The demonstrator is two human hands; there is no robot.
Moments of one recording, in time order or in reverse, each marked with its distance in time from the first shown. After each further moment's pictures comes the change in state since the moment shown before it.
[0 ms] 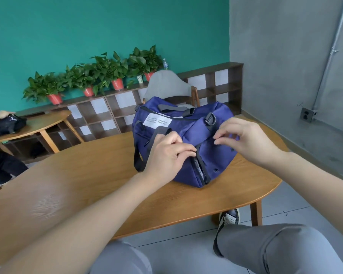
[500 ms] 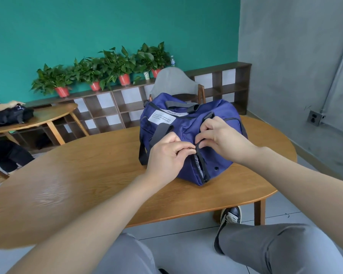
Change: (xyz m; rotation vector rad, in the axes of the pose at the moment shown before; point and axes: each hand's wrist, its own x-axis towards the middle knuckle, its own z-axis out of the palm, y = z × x) left_hand -0.020 -0.001 -0.018 -0.089 0.064 -0.176; right_hand 0.032 -0.018 0.057 -0.214 -0.155 -0.271
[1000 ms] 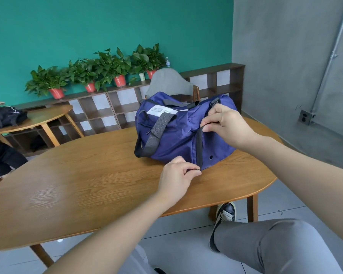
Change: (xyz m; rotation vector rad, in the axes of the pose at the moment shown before) left_hand -0.051 0.003 0.050 -0.081 -0.176 -0.268; right_hand 0.000 0.020 -0.030 0.178 0.050 0.352
